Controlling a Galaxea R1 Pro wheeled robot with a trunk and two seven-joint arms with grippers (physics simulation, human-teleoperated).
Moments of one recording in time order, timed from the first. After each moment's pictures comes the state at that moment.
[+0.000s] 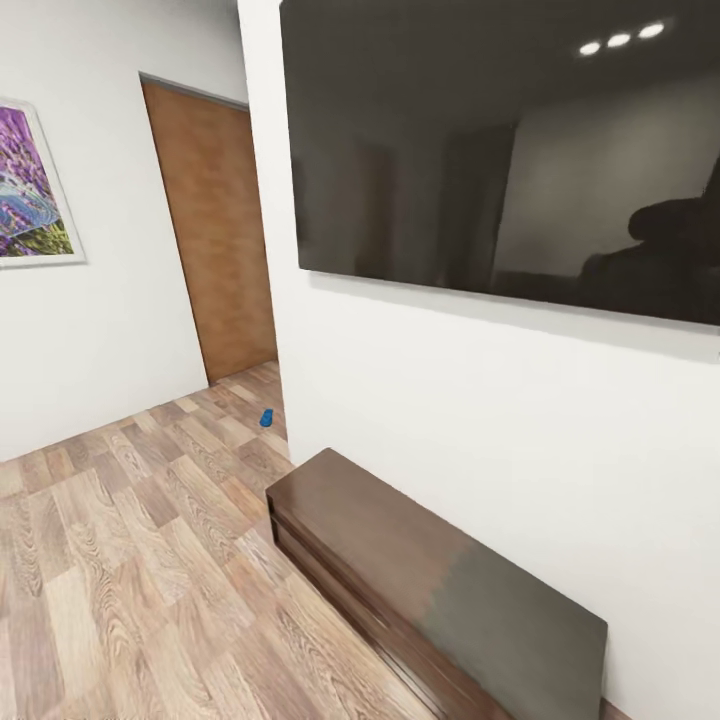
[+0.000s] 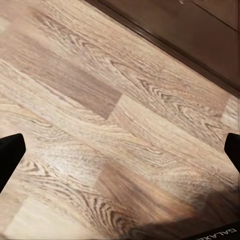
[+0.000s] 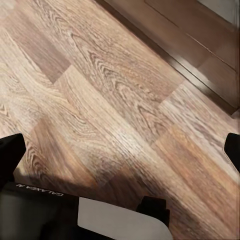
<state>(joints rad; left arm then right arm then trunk) -0.11 0.04 0.01 -0.54 -0.03 -0.04 -0.29 0.00 -0.25 -0.03 -0.50 -0.19 -0.08 0.57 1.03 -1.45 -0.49</state>
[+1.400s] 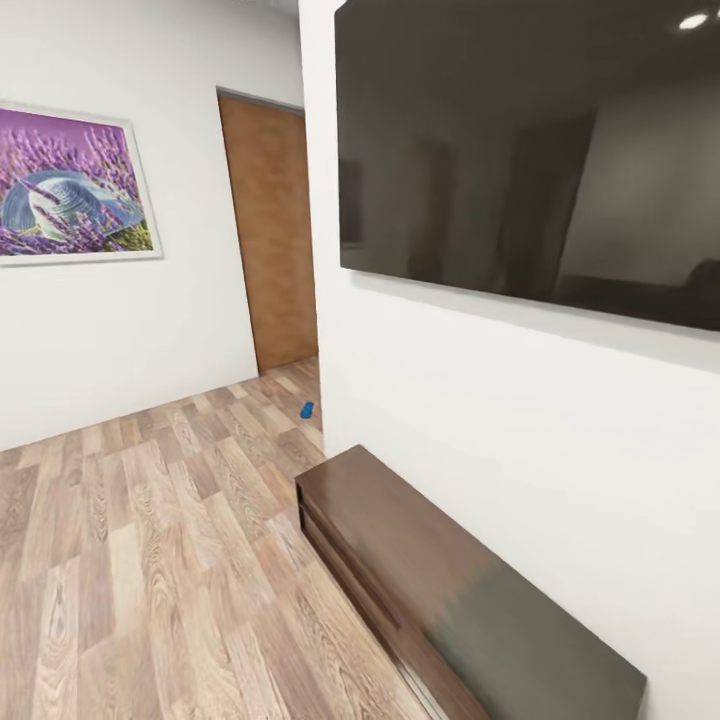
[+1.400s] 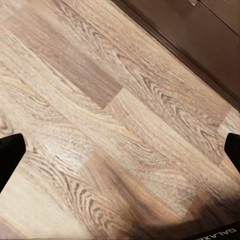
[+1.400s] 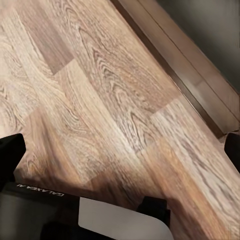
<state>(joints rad) -0.11 0.04 0.01 -0.55 -0.03 -0.04 -0.29 0.00 -0.25 -0.03 -0.50 -0.19 -0.07 0.57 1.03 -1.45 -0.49</state>
